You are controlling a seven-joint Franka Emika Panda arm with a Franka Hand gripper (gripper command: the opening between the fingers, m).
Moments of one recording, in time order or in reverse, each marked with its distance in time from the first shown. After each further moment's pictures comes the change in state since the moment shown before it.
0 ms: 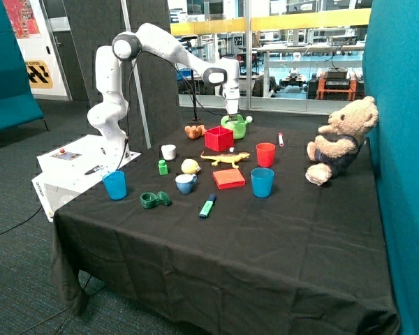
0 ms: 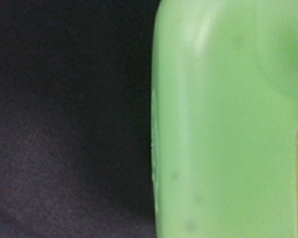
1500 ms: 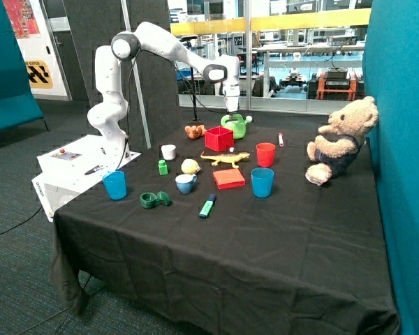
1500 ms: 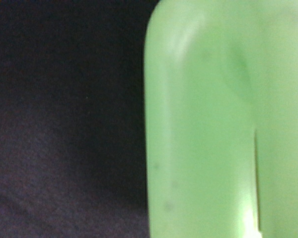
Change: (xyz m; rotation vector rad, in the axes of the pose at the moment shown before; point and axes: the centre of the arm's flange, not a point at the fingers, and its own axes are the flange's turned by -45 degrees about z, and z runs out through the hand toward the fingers) arm 0.000 0.000 -0.015 0.001 -0.004 0.005
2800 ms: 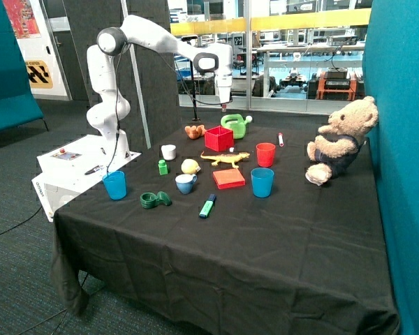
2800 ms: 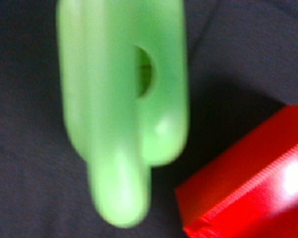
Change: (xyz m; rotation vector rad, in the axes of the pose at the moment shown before) arm -0.042 0.041 -0.055 -0.001 -0.001 0.071
